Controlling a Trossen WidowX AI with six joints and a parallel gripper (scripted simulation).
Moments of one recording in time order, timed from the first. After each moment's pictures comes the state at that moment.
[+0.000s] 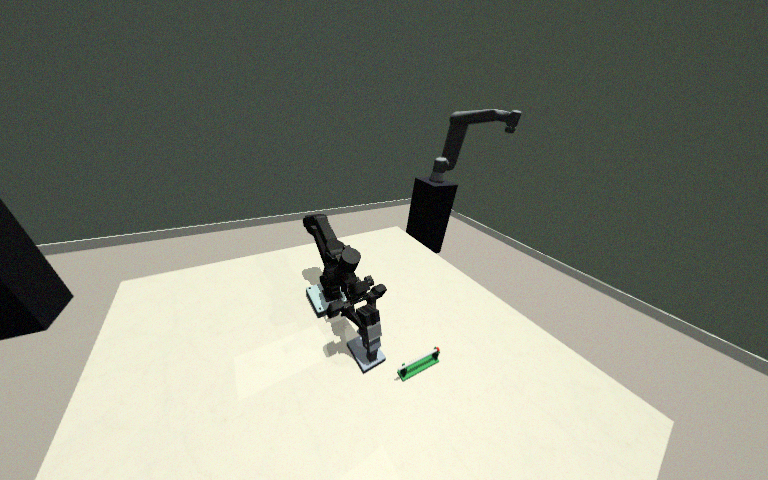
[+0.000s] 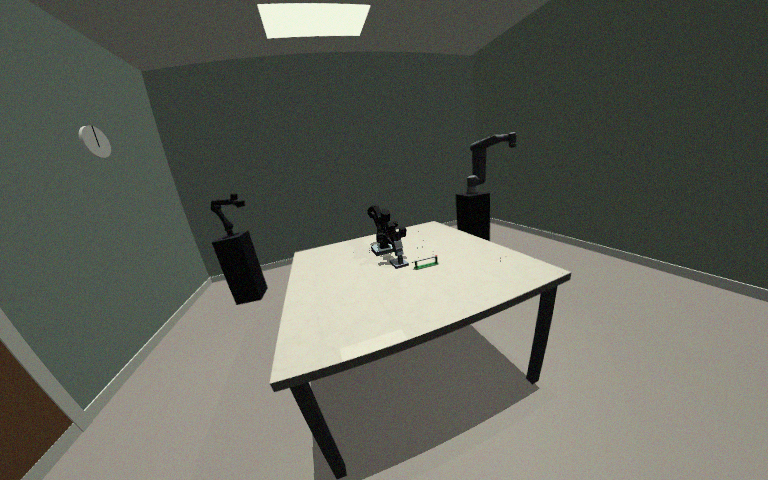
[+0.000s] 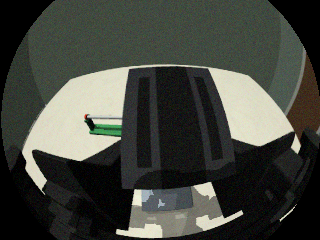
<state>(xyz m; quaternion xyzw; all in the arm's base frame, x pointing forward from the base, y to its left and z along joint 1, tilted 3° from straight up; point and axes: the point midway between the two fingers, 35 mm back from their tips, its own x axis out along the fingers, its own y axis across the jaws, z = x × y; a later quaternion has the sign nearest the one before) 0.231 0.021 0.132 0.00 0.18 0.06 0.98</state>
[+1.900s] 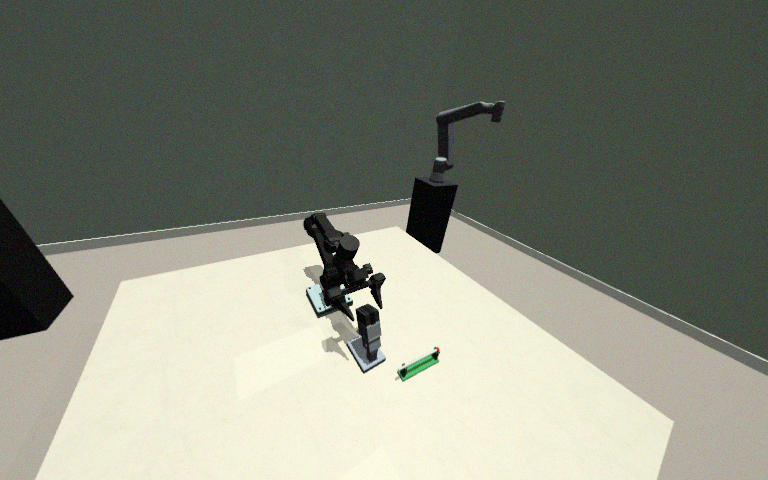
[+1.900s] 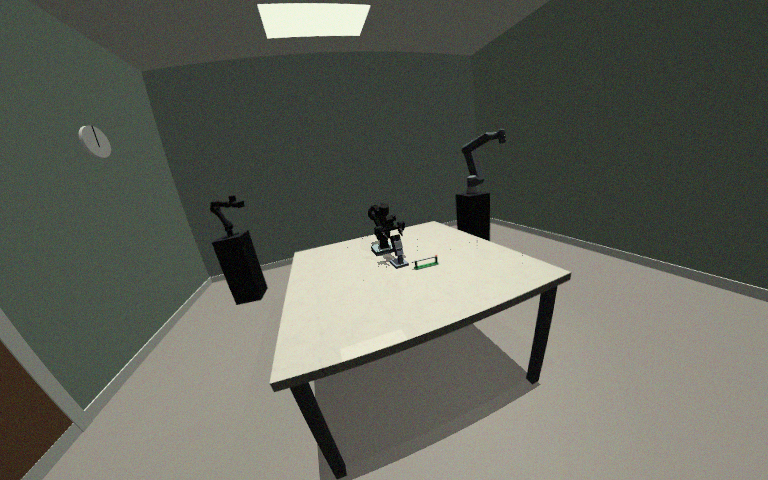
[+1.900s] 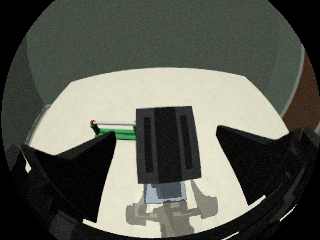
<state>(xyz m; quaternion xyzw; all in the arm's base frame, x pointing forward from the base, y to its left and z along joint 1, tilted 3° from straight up) 0.216 0.017 0.166 0.00 0.19 0.05 0.98</state>
